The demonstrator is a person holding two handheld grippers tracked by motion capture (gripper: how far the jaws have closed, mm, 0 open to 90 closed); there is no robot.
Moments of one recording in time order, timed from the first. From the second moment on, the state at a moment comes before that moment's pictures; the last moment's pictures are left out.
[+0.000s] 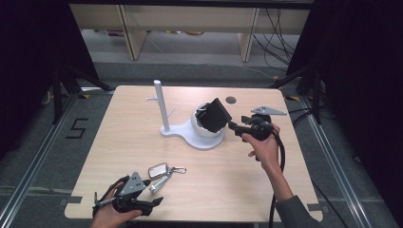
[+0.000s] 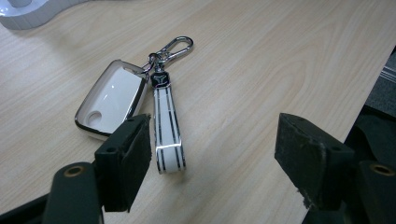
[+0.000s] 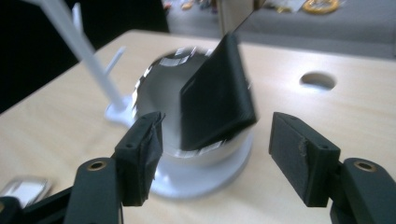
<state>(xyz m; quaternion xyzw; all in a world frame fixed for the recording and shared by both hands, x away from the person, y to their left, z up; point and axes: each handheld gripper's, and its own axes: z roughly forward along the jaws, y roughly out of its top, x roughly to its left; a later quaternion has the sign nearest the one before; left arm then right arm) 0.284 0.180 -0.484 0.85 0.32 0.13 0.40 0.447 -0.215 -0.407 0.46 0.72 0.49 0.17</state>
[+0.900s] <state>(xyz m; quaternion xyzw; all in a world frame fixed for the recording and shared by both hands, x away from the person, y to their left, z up) 0.288 0.182 -0.485 0.85 0.33 0.14 0.38 0.358 -0.188 -0.474 0.39 0.80 0.44 0.10</state>
